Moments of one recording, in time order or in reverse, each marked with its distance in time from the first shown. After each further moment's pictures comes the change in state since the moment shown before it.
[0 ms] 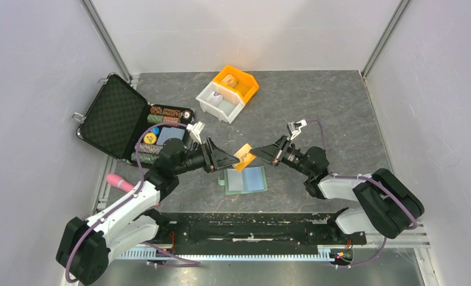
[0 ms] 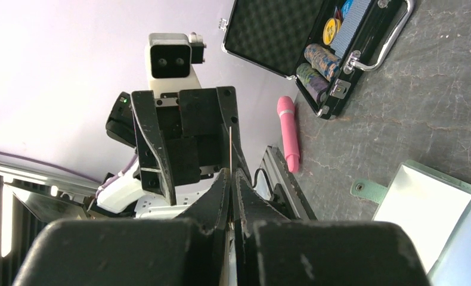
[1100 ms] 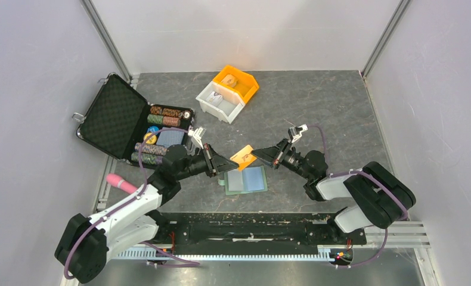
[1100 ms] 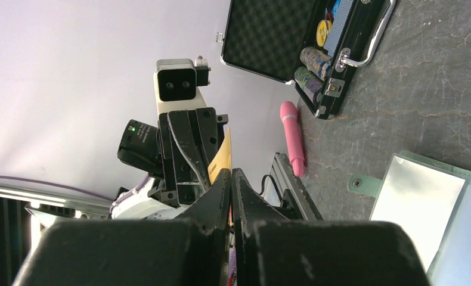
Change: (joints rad) left arm -0.058 0.013 -0.080 0.104 -0.080 -0.078; right arm 0.000 0.090 -0.049 0.124 0.058 0.097
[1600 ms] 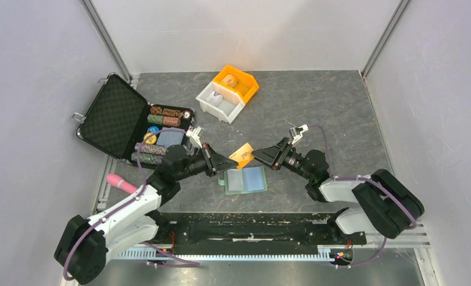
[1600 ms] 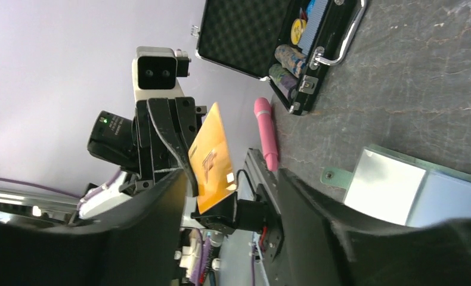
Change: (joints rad) left arm 0.000 -0.013 0.000 -0.010 -0.032 -0.026; right arm 0.000 -0.065 -0.003 -0.116 0.000 -0.087
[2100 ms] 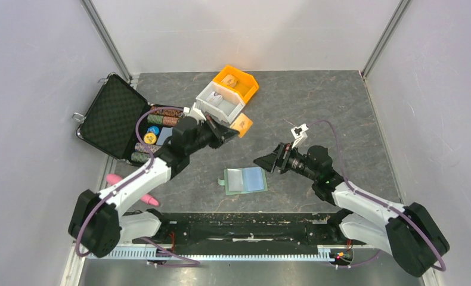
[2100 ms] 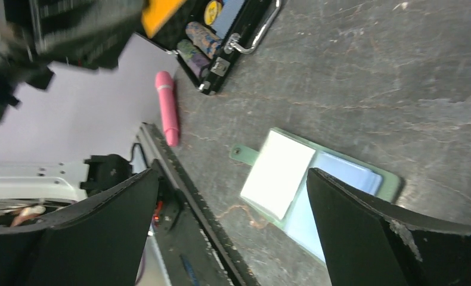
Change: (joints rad) left arm 0.022 0.217 0.298 -0.176 -0.237 0.037; right arm -0.002 -0.327 0.066 -0.621 0.030 -0.490
